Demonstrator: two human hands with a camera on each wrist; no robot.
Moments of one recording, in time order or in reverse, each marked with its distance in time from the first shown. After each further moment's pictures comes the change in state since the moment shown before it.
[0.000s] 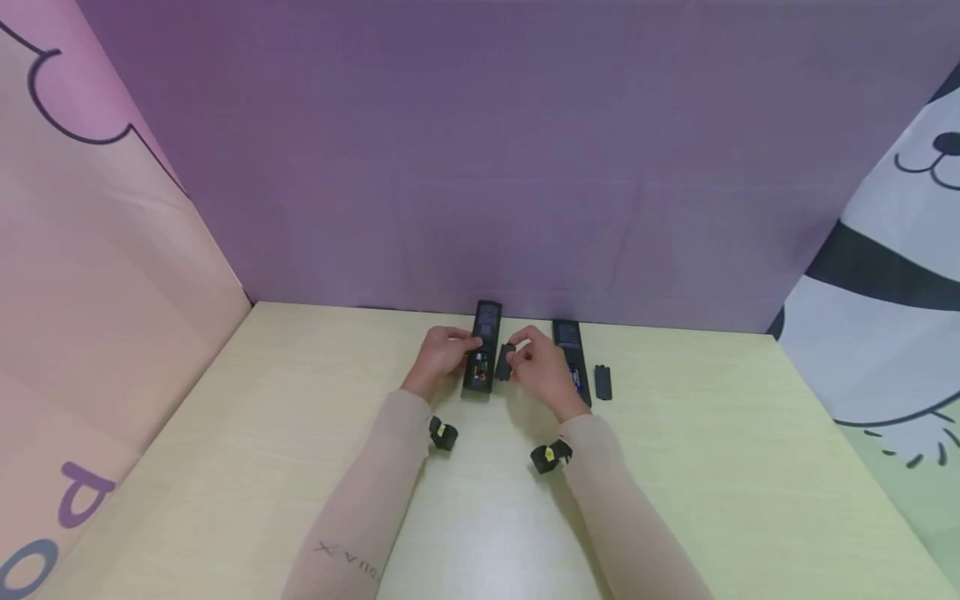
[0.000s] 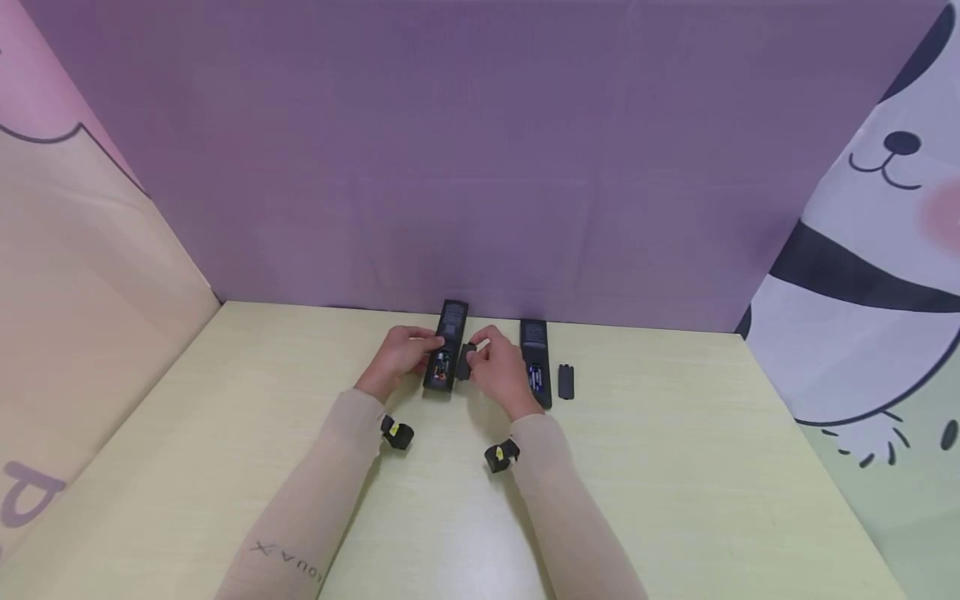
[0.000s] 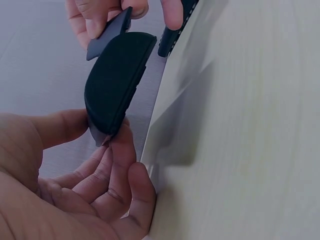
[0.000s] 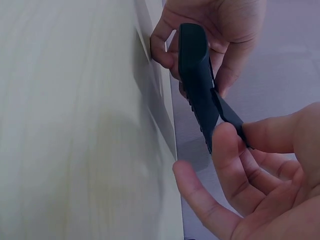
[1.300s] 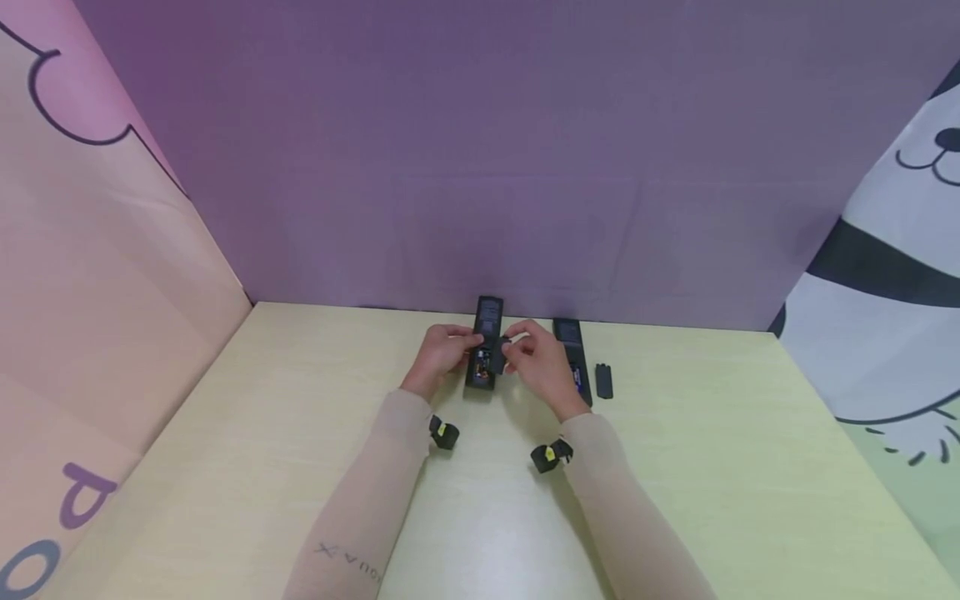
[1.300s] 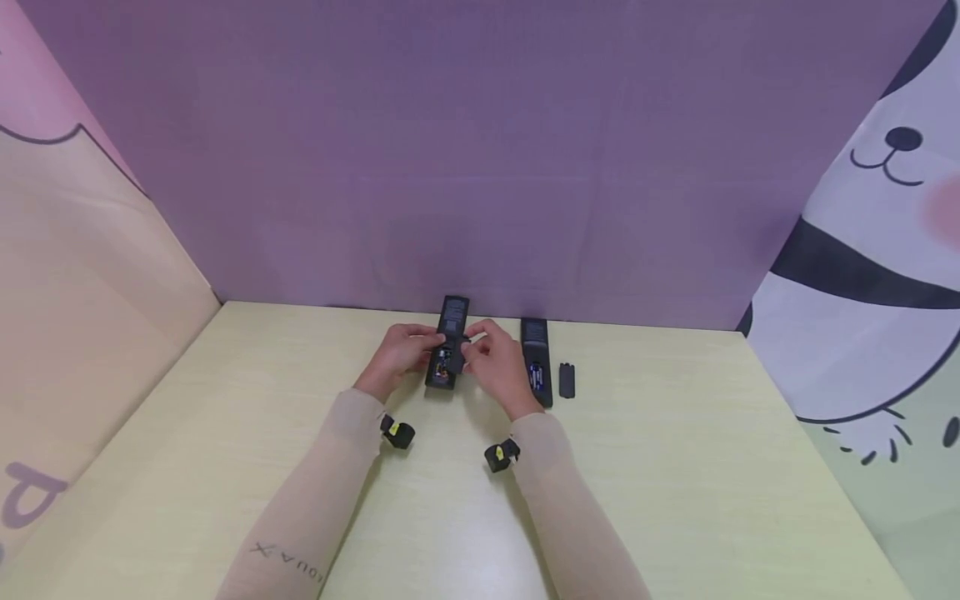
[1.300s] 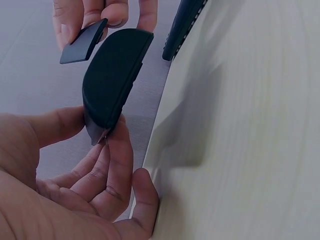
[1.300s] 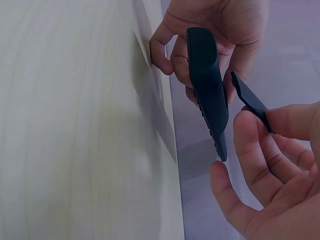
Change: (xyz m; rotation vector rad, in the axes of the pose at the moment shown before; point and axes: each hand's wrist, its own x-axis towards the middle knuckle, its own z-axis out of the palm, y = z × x) left_hand -0.004 0.003 -0.002 -0.060 -0.013 -0.045; right_hand -0.004 -0.009 0.000 0.113 0.043 -0.072
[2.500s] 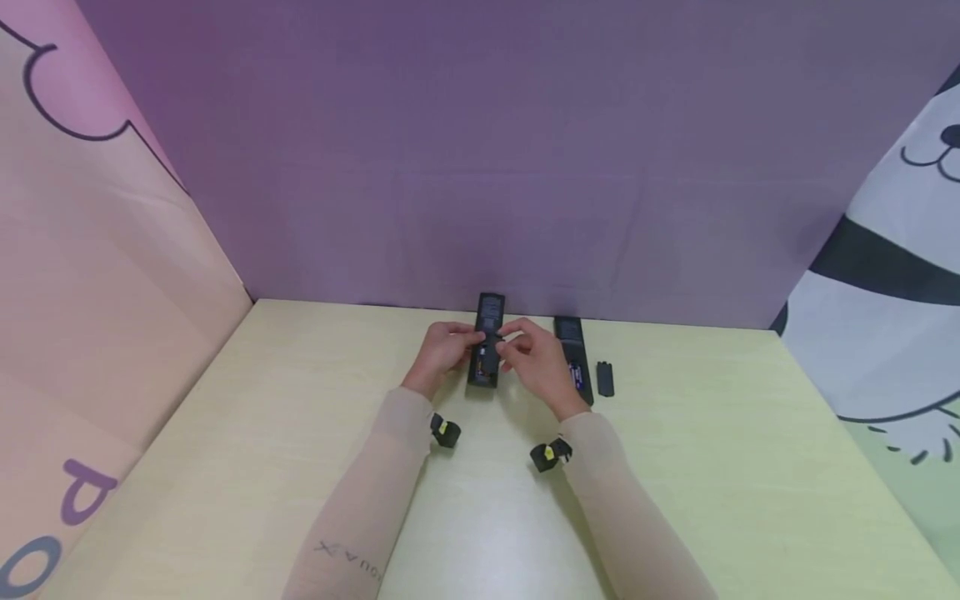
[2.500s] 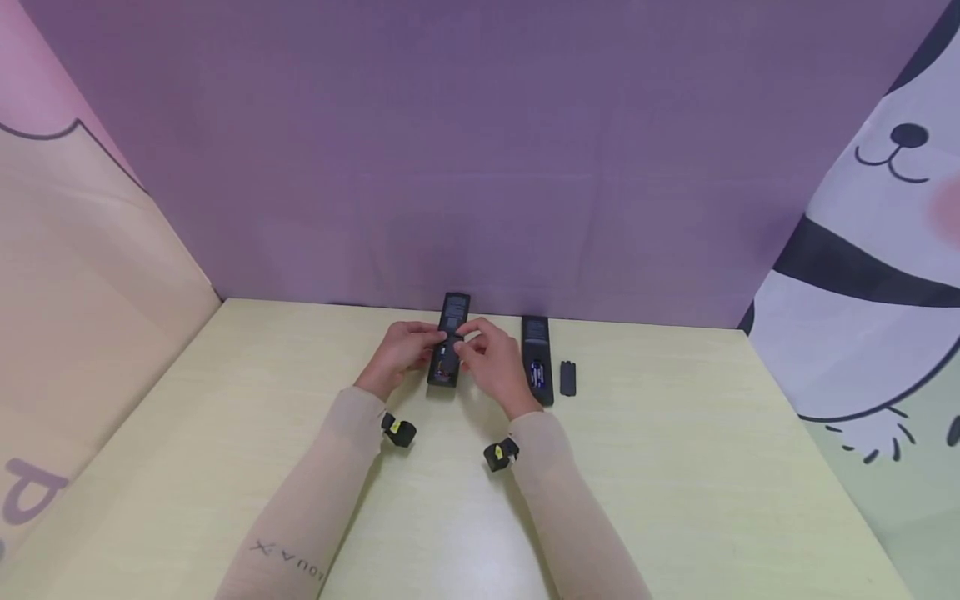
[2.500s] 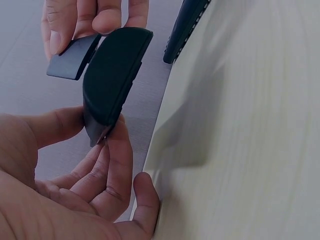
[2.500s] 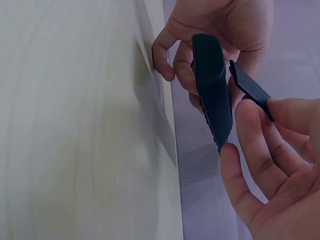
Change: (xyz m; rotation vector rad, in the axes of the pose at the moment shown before) left_hand -0.002 0.003 0.001 0.000 0.005 -0.008; right_hand -0.001 -0.002 0.002 0.034 -0.026 -0.059
